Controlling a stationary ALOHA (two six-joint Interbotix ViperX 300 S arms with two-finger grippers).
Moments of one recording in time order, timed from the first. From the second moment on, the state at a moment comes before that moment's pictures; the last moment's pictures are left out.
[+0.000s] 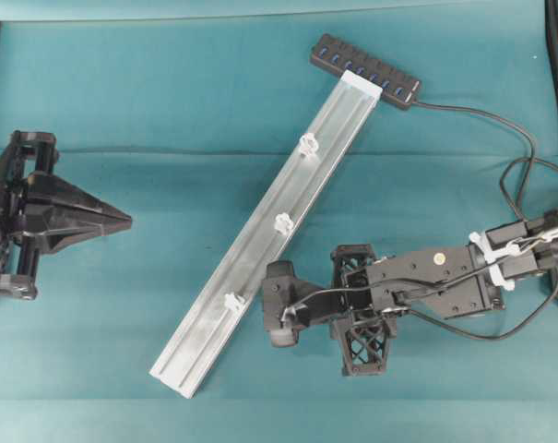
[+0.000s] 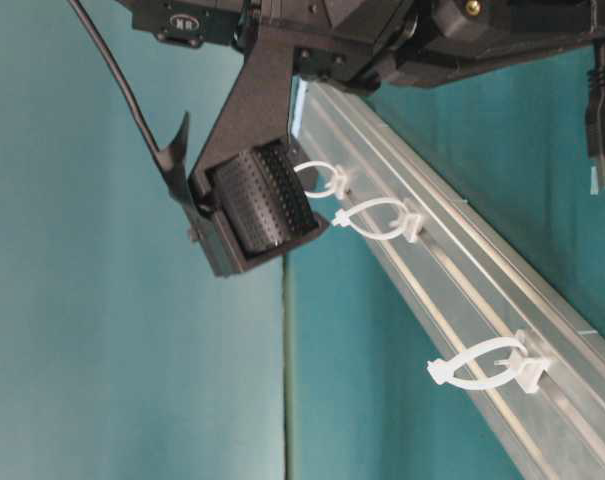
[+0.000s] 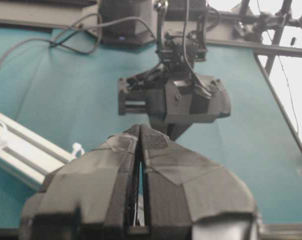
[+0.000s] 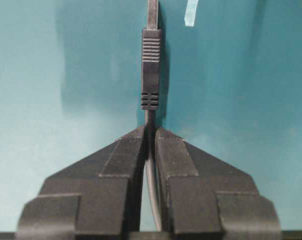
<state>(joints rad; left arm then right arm) -0.04 -0.80 1.11 0.02 -0.25 -0.12 0.19 0.24 0.45 0.08 0.74 0.08</state>
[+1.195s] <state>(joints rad) -0.01 -0.87 1.09 0.02 -0.15 -0.12 -0.32 -0.13 0.20 -0.14 1.29 -0.39</state>
